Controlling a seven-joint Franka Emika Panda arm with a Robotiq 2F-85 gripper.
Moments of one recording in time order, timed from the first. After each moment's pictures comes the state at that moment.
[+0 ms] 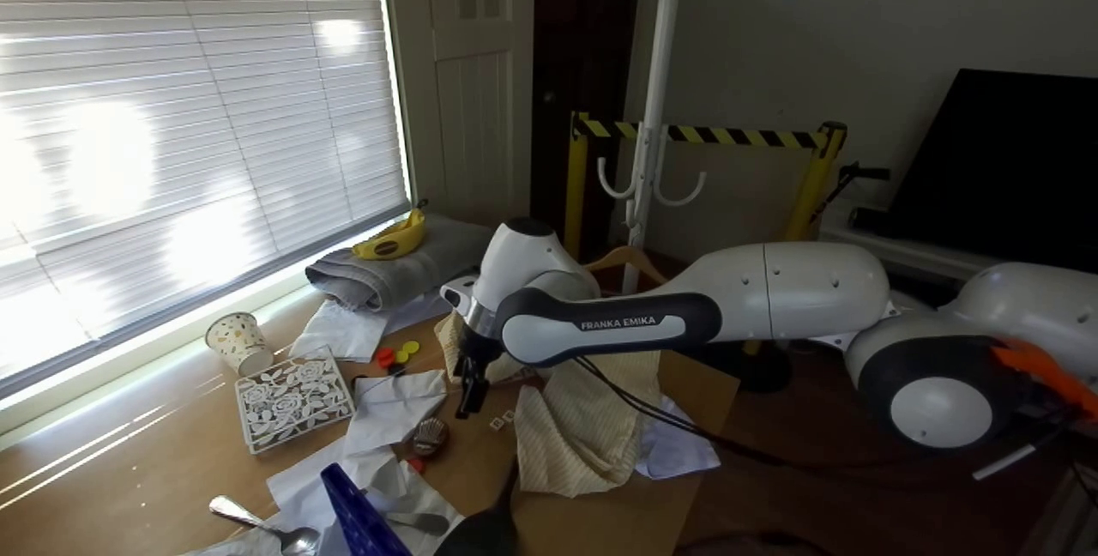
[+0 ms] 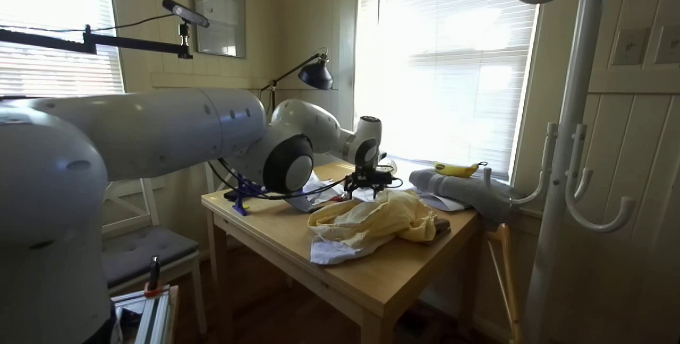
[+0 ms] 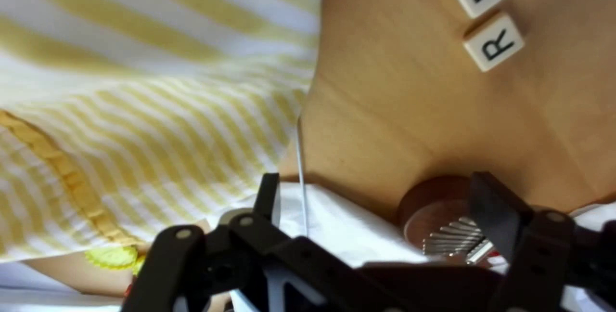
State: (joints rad) arm 0.52 1.46 0.22 -0.46 -0.04 2.21 -0.66
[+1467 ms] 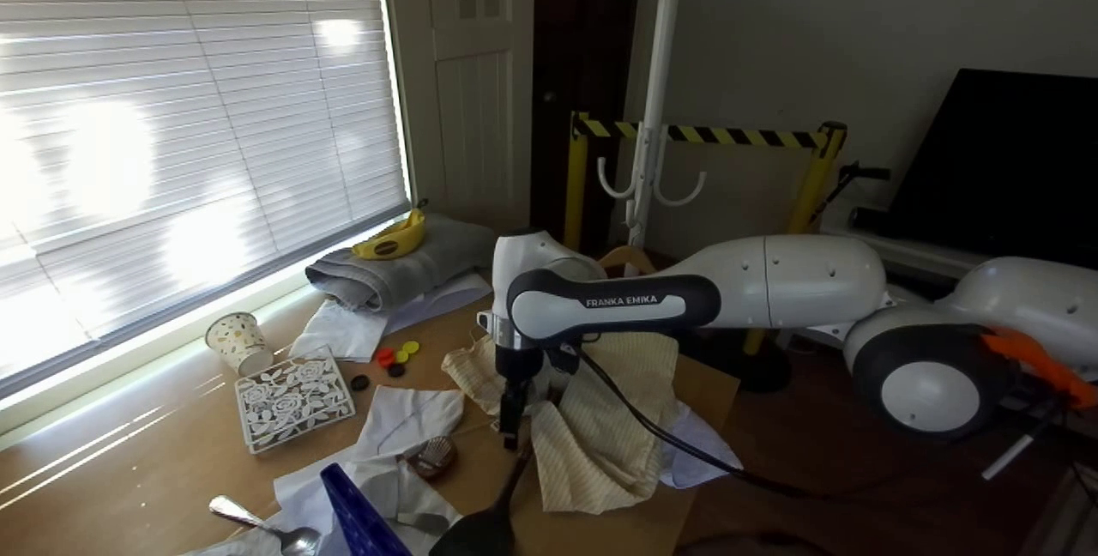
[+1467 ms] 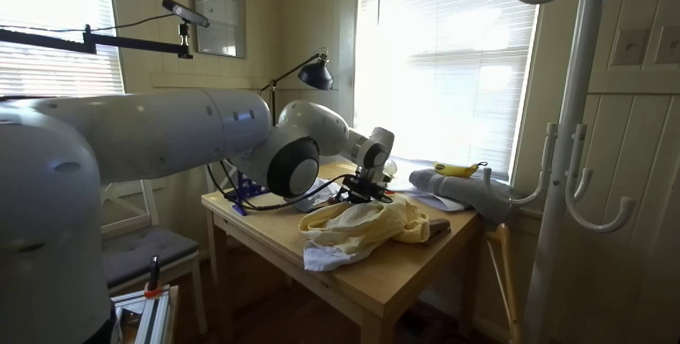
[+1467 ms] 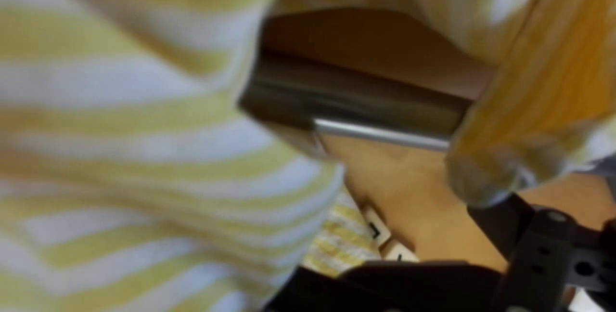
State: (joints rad) arm 0.47 1.46 0.24 -0.46 0.02 1.78 -0.33
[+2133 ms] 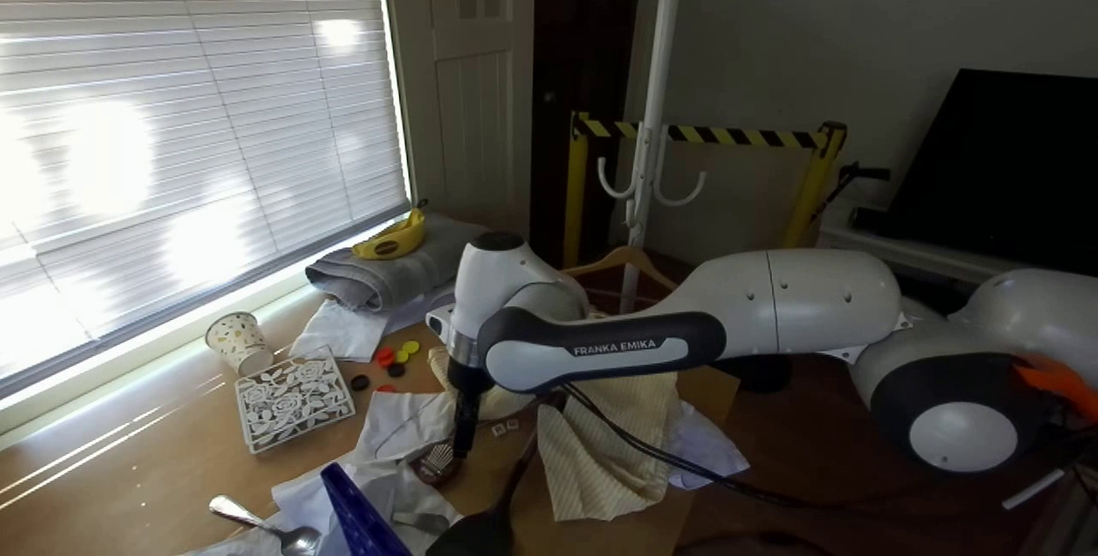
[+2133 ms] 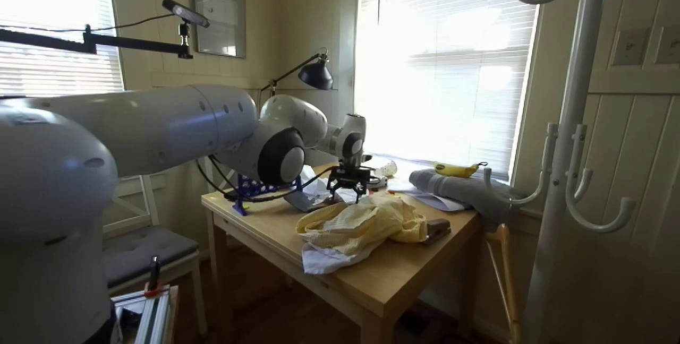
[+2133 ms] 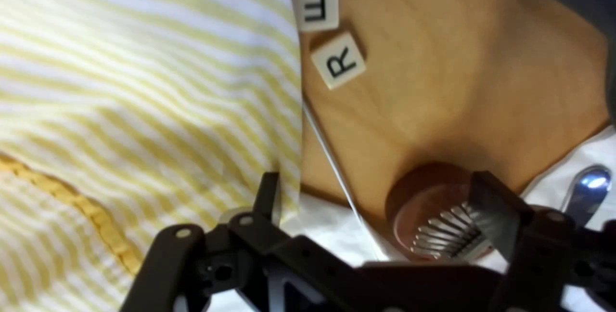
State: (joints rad) arm 0.61 1.44 0.18 -0.45 -0.05 2.03 -0.41
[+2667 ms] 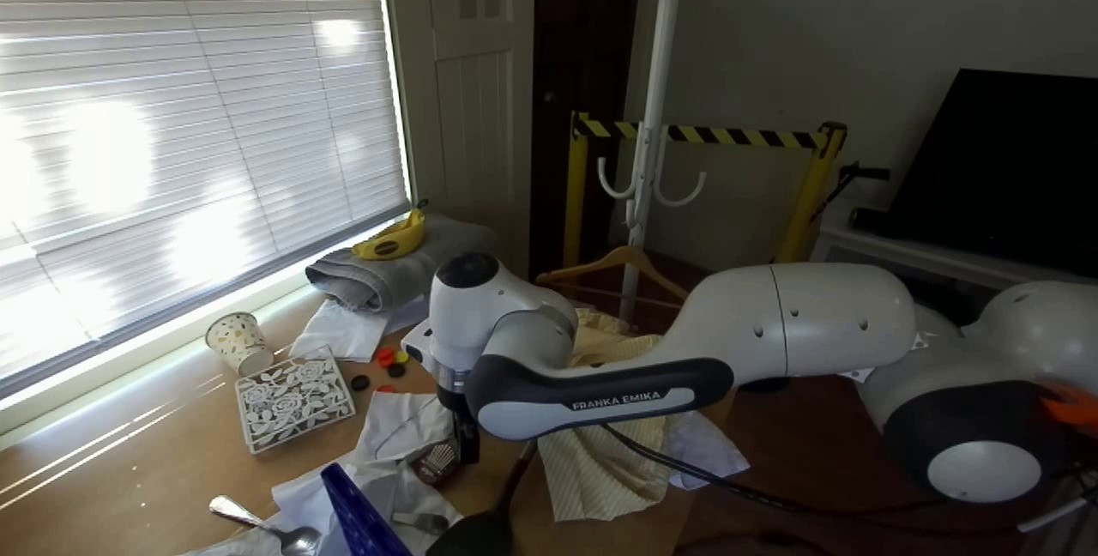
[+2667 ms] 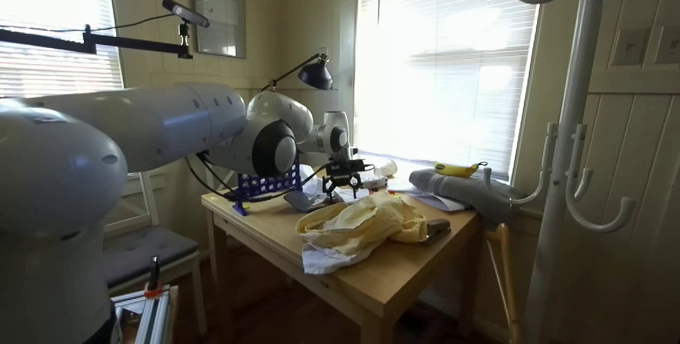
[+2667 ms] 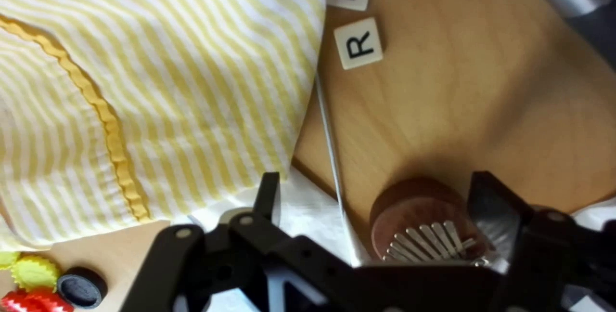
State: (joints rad) arm 0.70 1.42 0.06 -0.46 -0.17 2.01 -0.49
